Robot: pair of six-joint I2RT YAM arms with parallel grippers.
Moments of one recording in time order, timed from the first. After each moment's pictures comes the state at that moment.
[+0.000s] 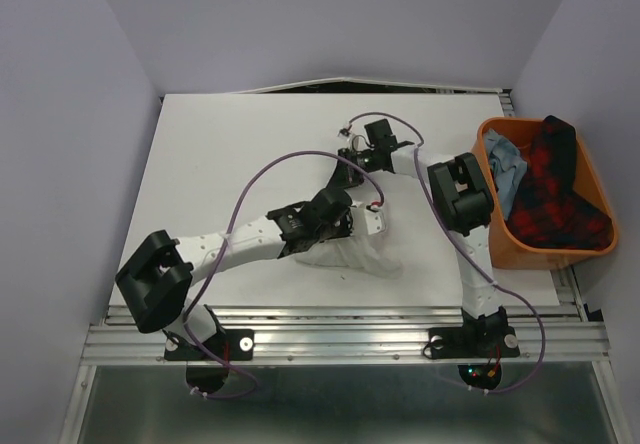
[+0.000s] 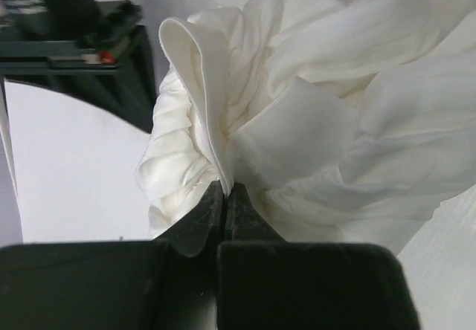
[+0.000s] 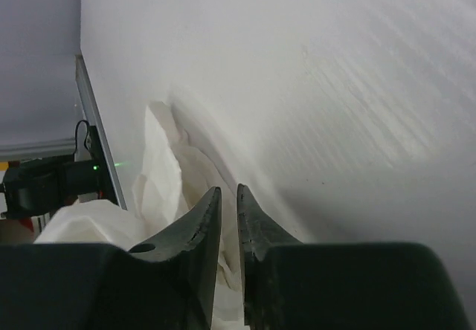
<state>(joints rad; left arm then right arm) -0.98 1.48 0.97 -0.25 -0.17 0.64 0.38 2.32 1.70 -0.22 -0.97 0.32</state>
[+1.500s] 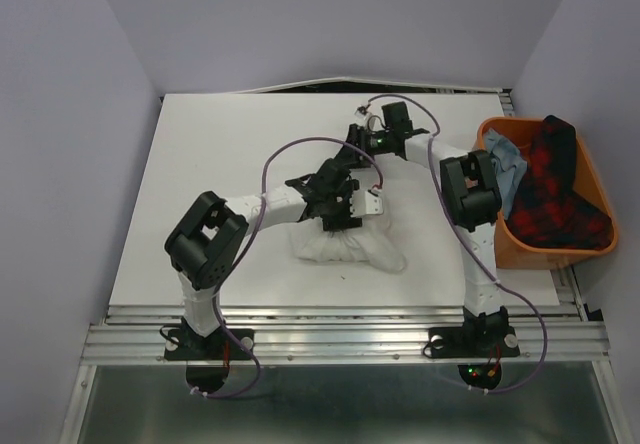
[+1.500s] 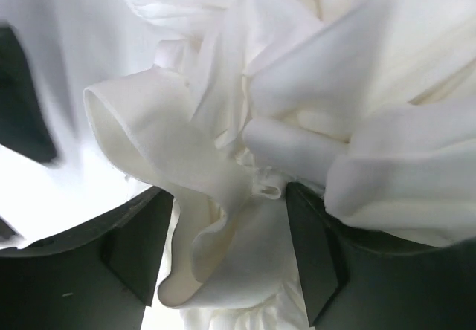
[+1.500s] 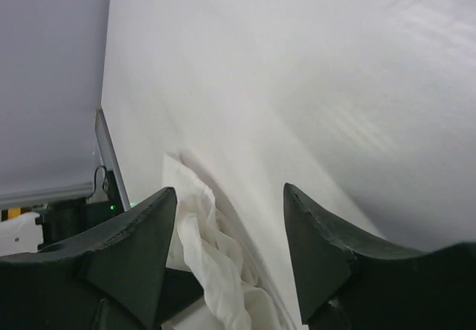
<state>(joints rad) -0.78 1.83 1.16 -0.21 0.17 0.81 0.34 2.35 1.74 -0.17 -0.97 0.43</state>
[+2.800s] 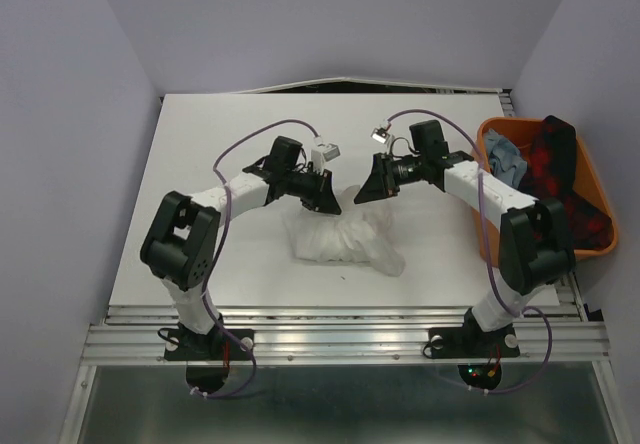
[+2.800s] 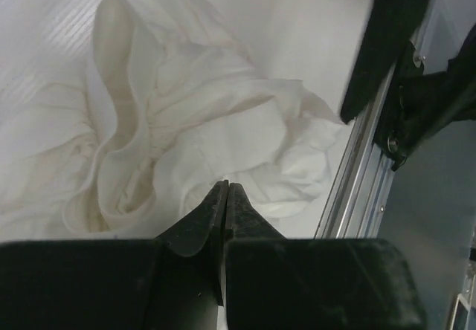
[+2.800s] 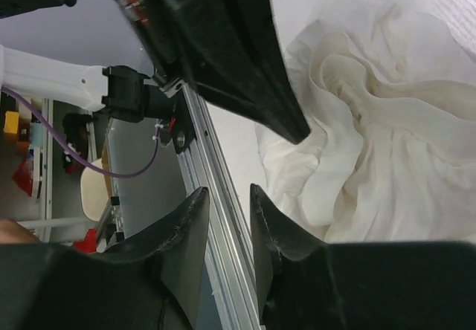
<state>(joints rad) -0.50 1.68 1.11 -0.19 0.82 -0.10 0.32 1.64 1.18 -0.32 -1.10 0.26</state>
